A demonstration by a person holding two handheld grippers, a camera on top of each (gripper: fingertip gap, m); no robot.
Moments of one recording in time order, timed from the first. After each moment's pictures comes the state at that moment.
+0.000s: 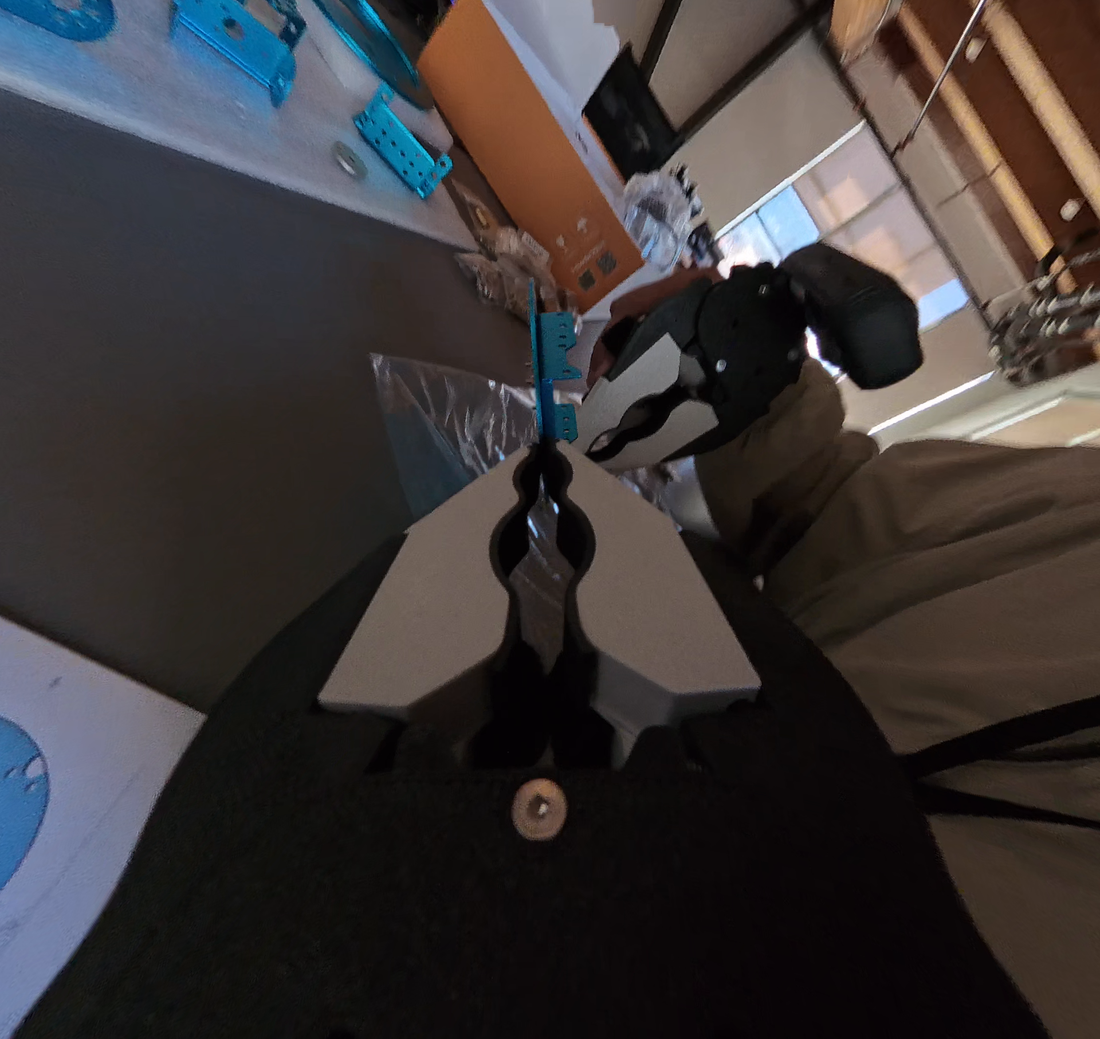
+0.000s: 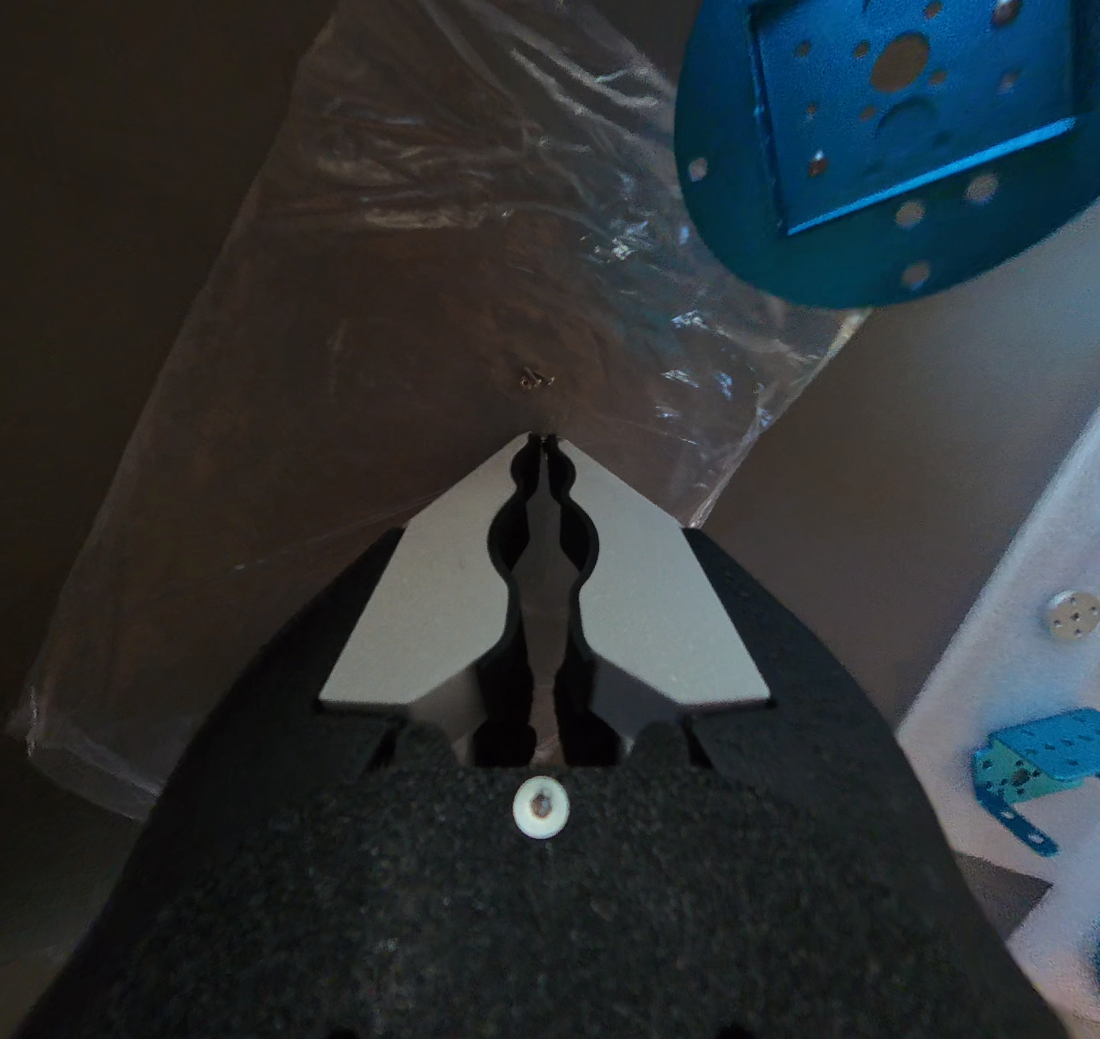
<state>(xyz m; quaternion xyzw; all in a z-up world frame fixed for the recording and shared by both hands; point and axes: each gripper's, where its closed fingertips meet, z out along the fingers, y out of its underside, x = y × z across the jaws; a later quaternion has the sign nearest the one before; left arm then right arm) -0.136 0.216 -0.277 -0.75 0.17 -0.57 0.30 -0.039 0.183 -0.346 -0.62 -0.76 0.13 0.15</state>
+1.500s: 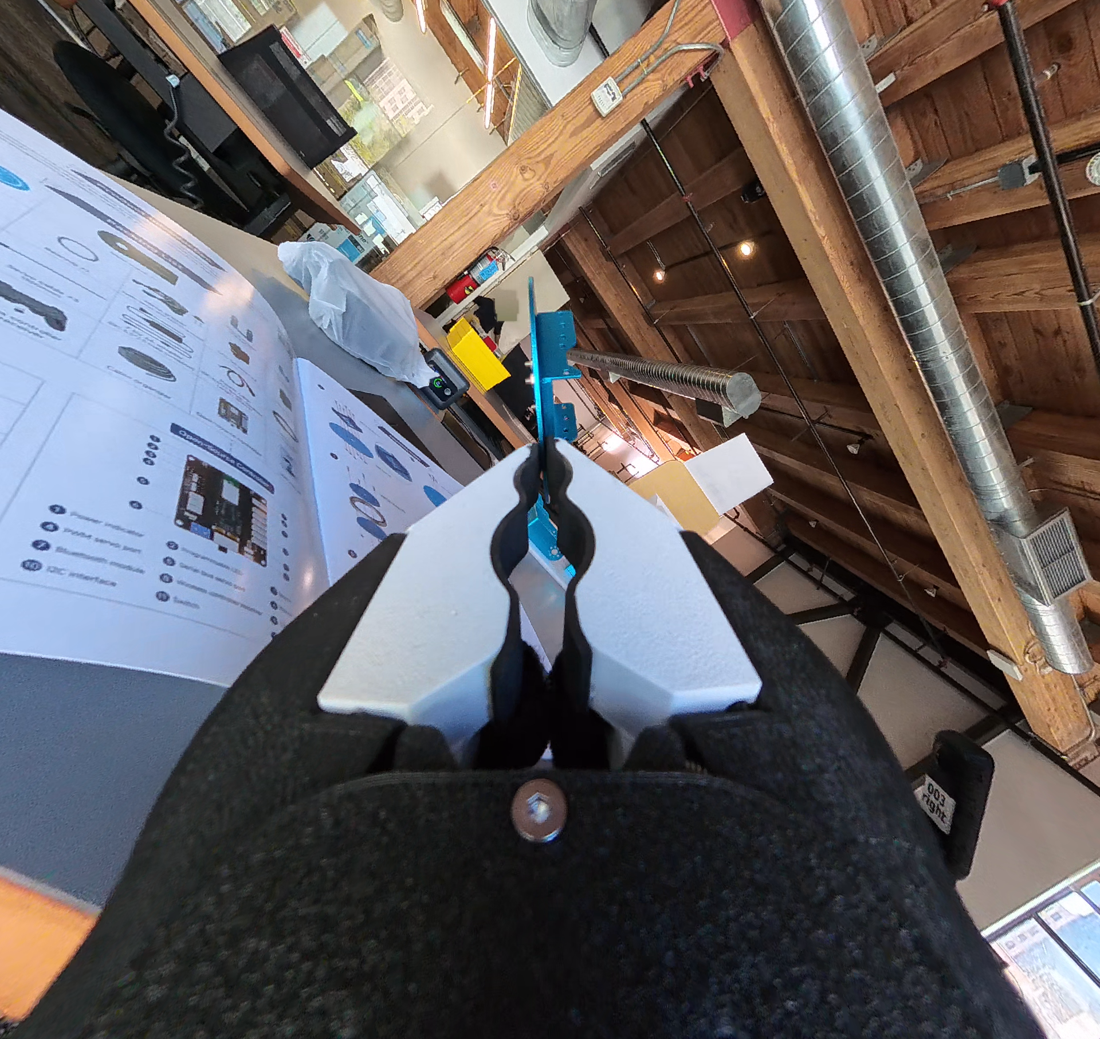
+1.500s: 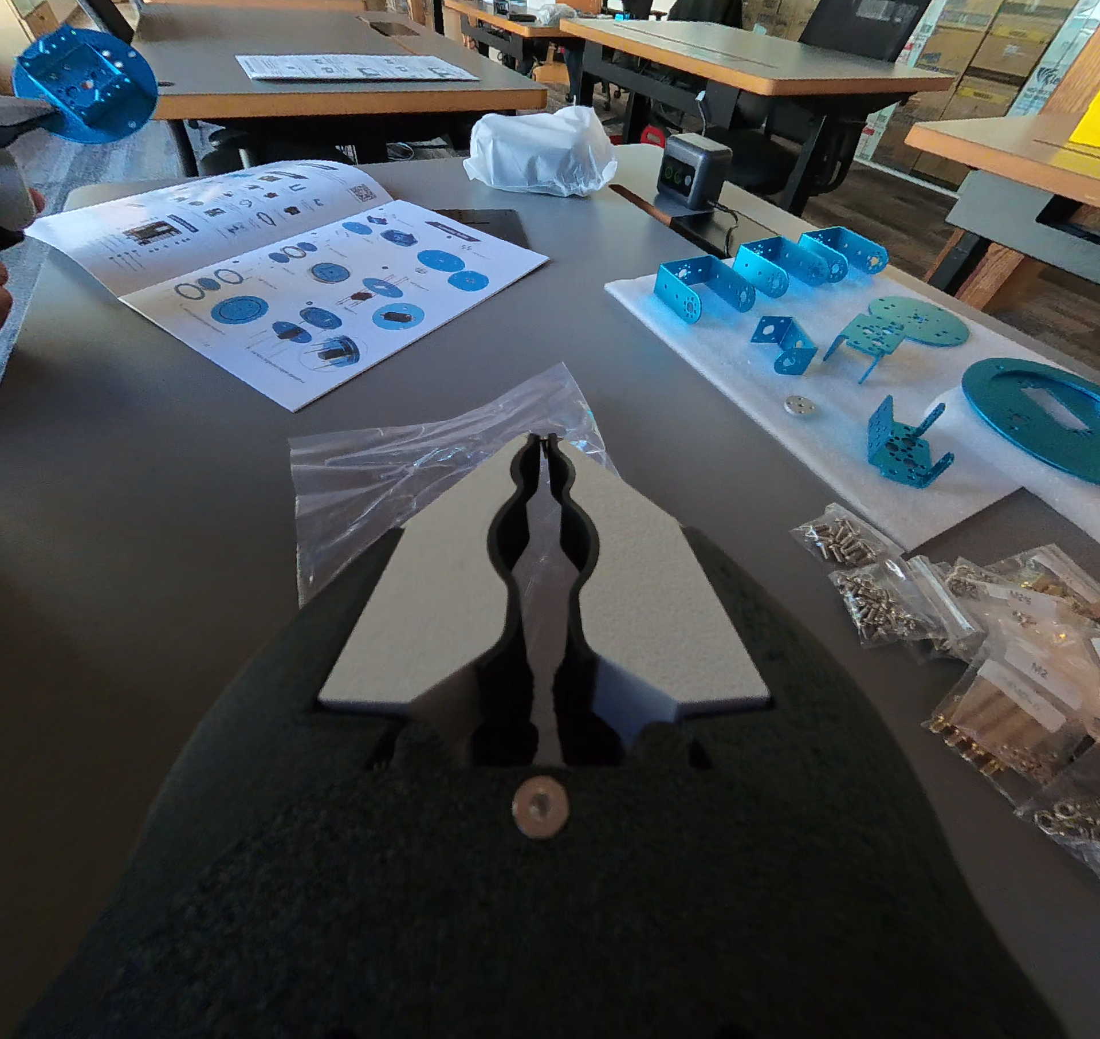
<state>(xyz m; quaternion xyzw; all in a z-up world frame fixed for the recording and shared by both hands) -0.434 0.118 -0.230 -0.56 -0.23 -0.41 0.68 -0.026 0.175 -0.252 -0.72 -0.34 0.22 0.56</state>
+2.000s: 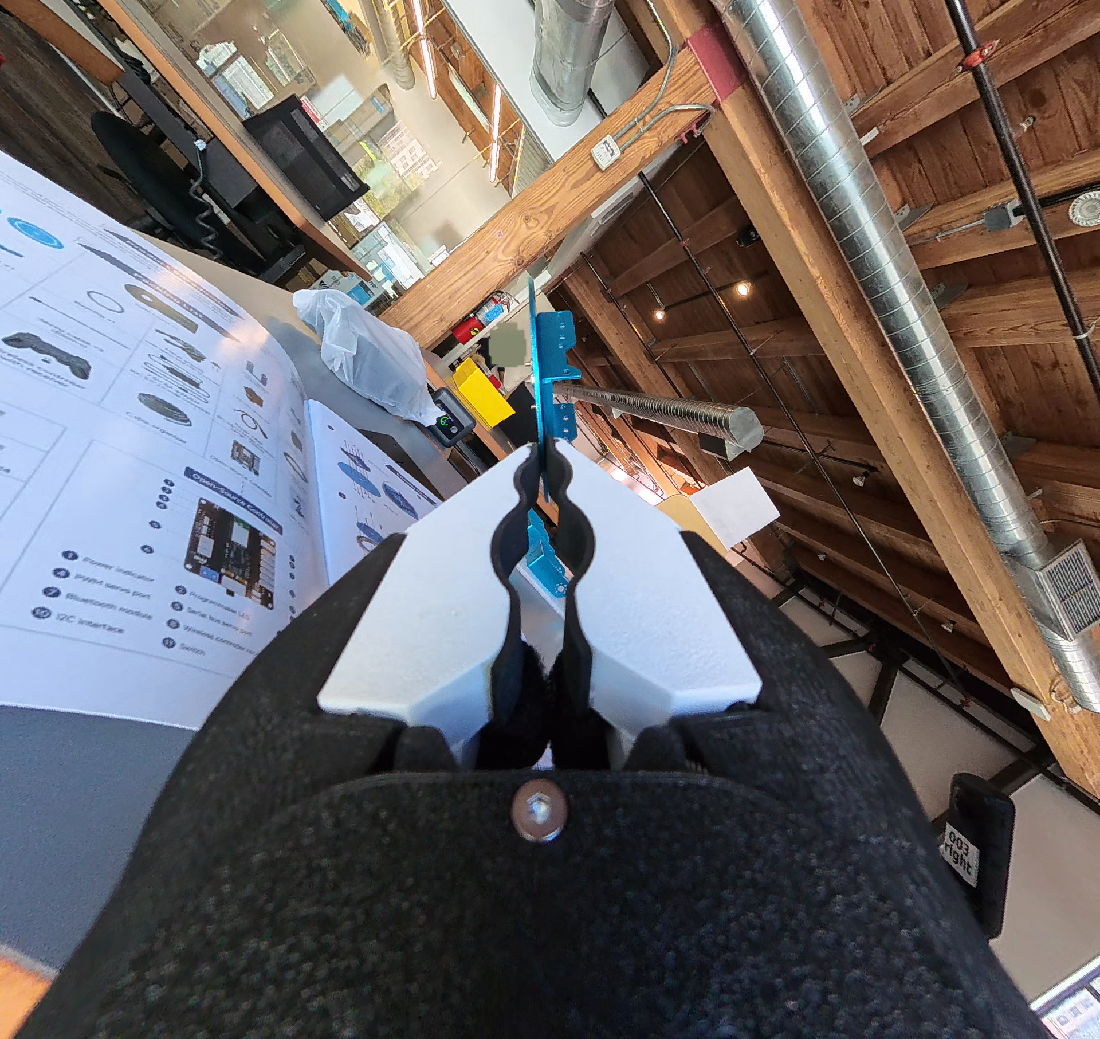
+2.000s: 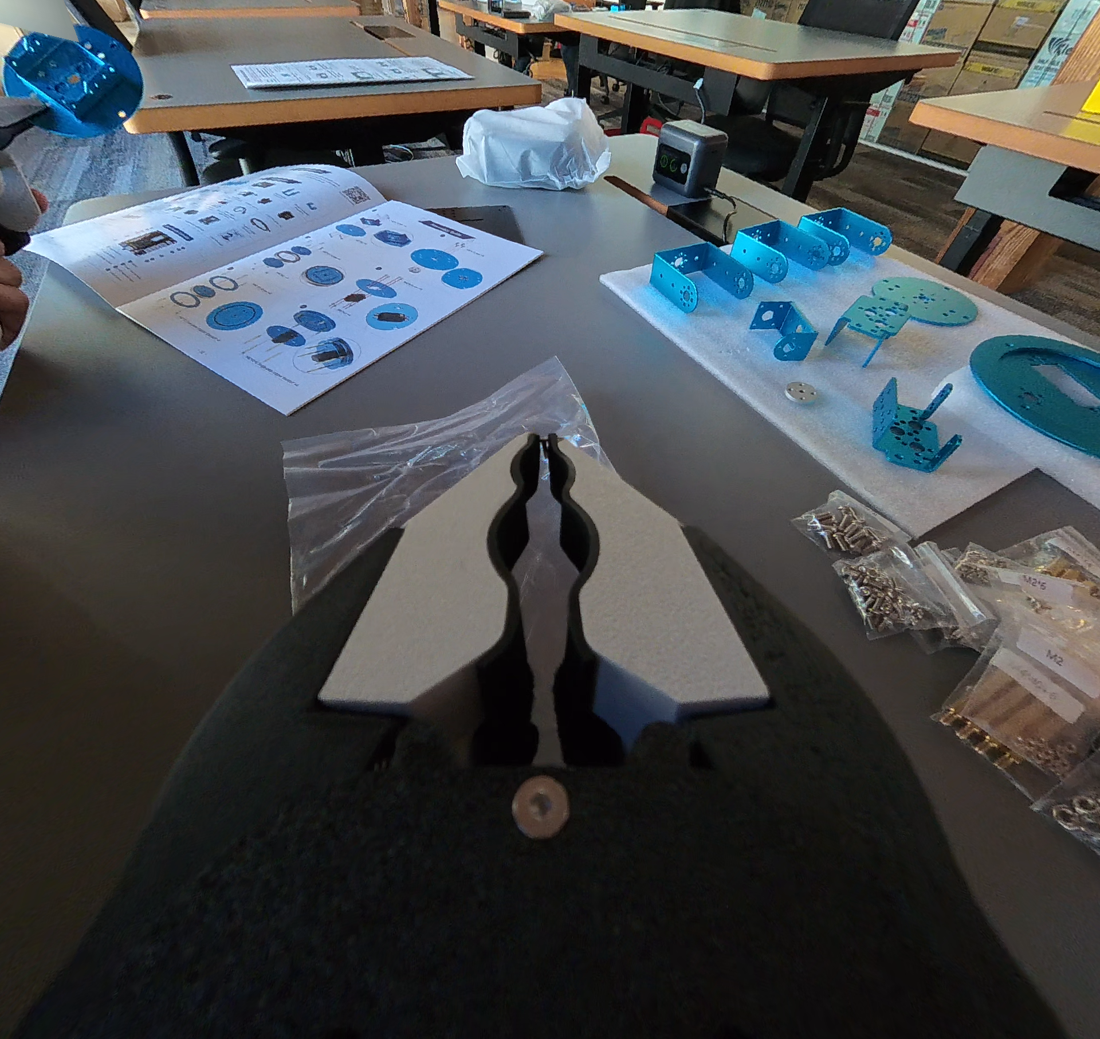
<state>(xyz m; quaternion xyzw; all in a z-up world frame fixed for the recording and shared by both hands) -0.445 0.125 -0.223 -0.54 -0.25 -0.40 0.70 -0.023 0.180 -0.256 -0.73 -0.33 0.23 0.55</state>
